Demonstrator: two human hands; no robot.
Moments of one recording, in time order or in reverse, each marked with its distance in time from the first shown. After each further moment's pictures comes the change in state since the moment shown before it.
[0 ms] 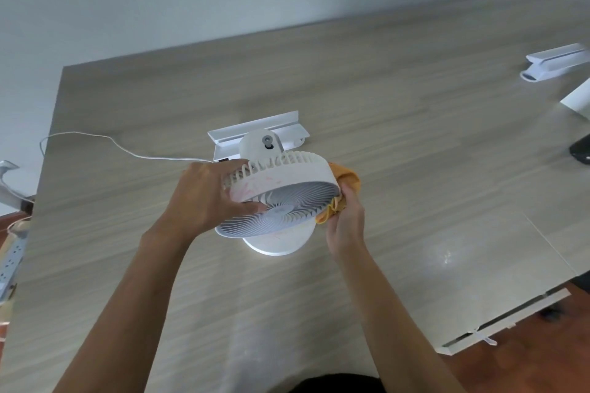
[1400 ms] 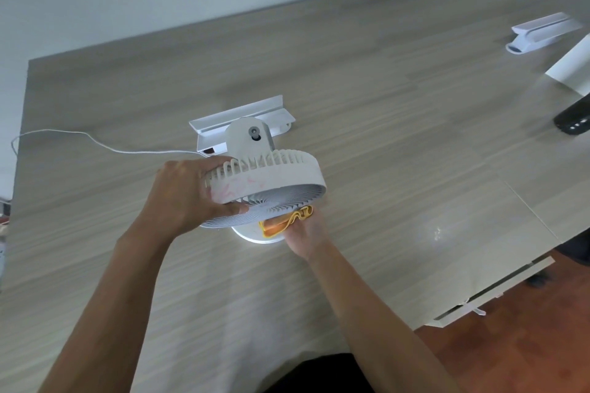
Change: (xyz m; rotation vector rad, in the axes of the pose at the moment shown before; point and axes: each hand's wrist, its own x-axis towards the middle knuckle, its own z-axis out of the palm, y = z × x) left_hand -0.005 -0.002 0.005 0.064 -0.062 -0.058; right_hand 0.020 0.076 -0.013 0.241 -0.162 0.324
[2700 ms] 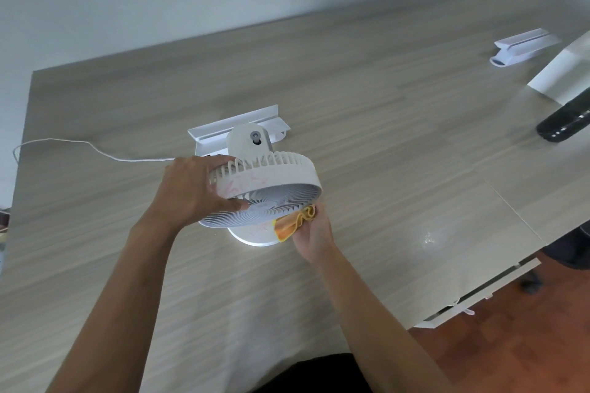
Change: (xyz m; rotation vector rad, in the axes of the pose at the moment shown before) left_hand 0.006 0.014 -0.003 0.011 -0.015 0.007; right_hand -0.011 -0.016 -0.009 -0.039 0.056 -0.090
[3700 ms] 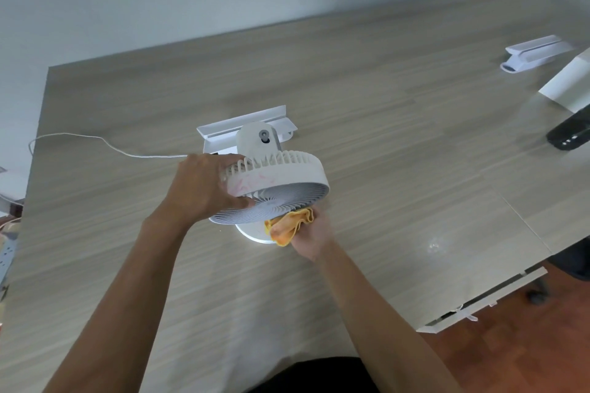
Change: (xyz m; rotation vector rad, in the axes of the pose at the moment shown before) left_hand -0.004 0.011 -0.001 0.042 -0.009 0.003; right_hand 0.017 0.011 -0.011 0.155 -0.099 0.265
